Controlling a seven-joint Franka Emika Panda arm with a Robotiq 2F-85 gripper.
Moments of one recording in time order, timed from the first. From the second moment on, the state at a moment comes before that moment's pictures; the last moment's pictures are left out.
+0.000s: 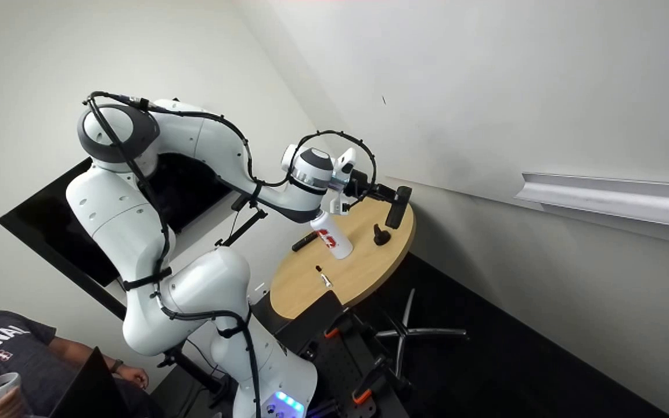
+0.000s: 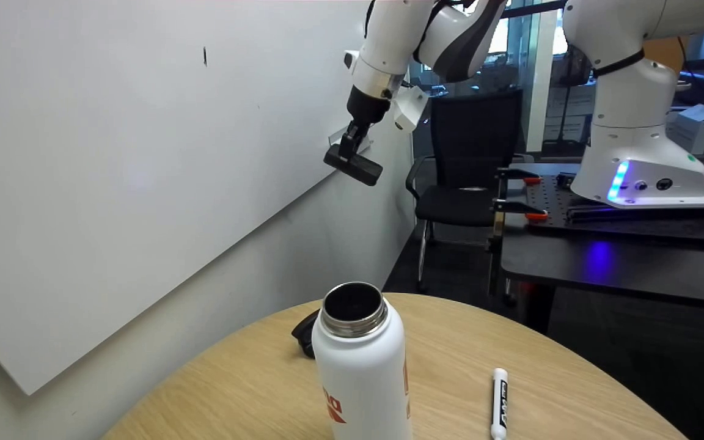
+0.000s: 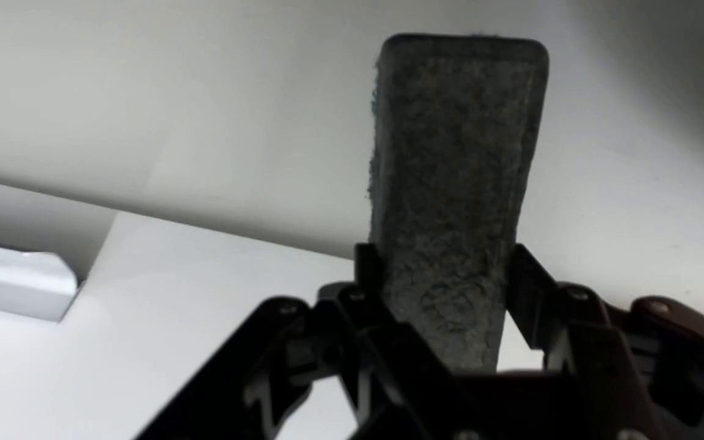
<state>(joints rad) 1.54 0.28 -1.23 -2.51 -0.96 3.02 1.20</state>
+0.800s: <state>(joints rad) 1.56 0.39 -1.81 -2.51 -1.03 3.31 1.15</state>
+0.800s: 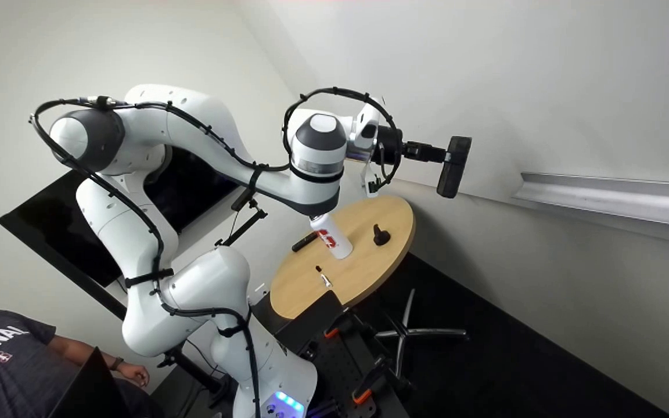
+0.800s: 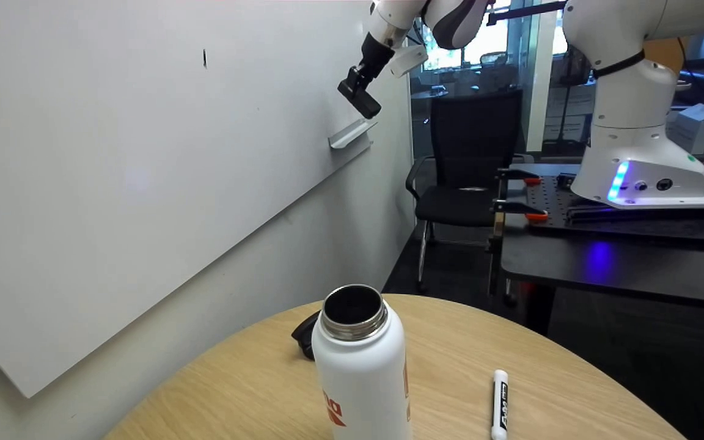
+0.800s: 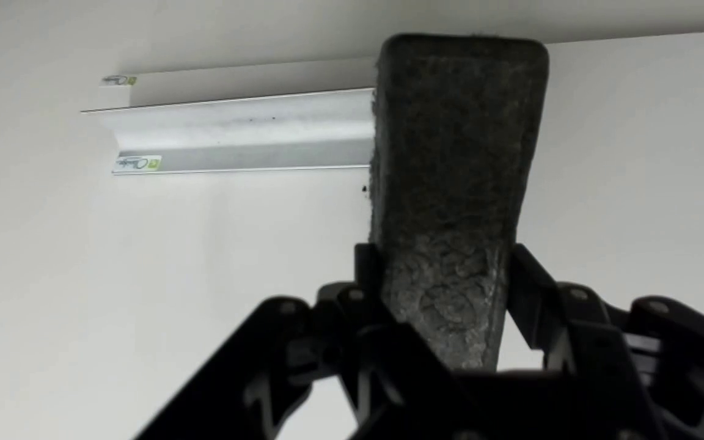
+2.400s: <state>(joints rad) 1.18 0.05 -1.62 -2.44 -0.88 3.47 0.37</state>
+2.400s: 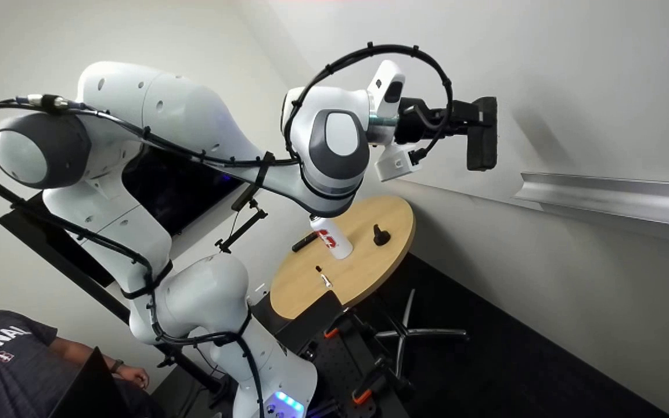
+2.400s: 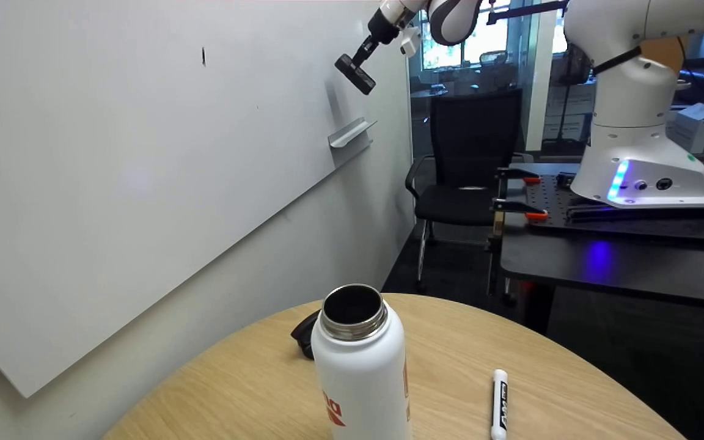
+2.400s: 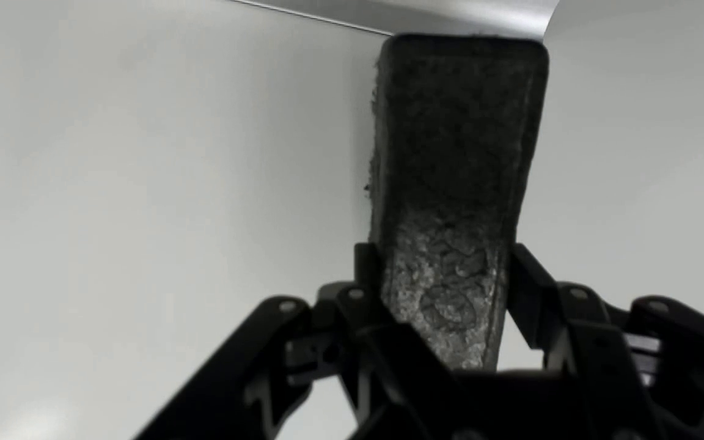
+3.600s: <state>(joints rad) 1.38 -0.23 -1.85 -2.49 -0.67 3.46 -0.03</state>
